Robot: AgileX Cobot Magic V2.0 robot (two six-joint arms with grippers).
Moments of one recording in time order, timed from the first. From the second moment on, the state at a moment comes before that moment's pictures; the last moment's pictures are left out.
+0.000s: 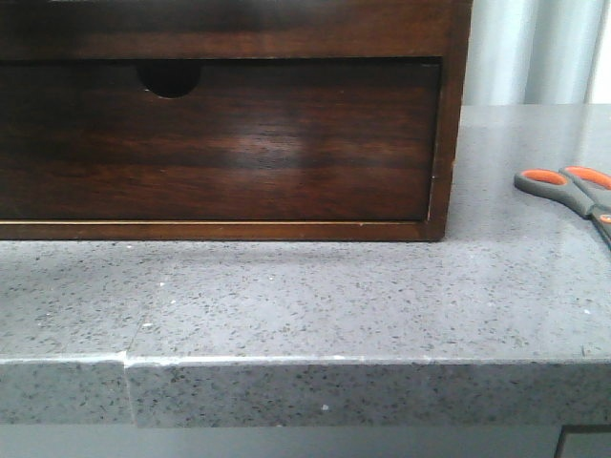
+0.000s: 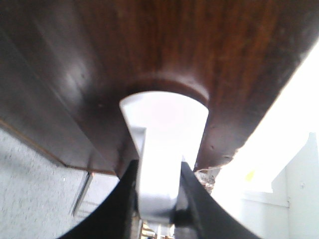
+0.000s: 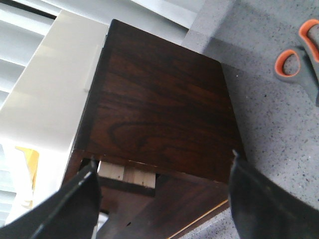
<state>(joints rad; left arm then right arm) -0.19 0.91 -0.51 -1.81 0.65 0.30 0.02 0.44 -0.38 1.07 0.32 0.08</state>
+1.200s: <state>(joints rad) -0.19 0.39 -0.38 -1.54 0.65 0.05 0.02 0.44 -0.38 1.07 0.37 0.03</state>
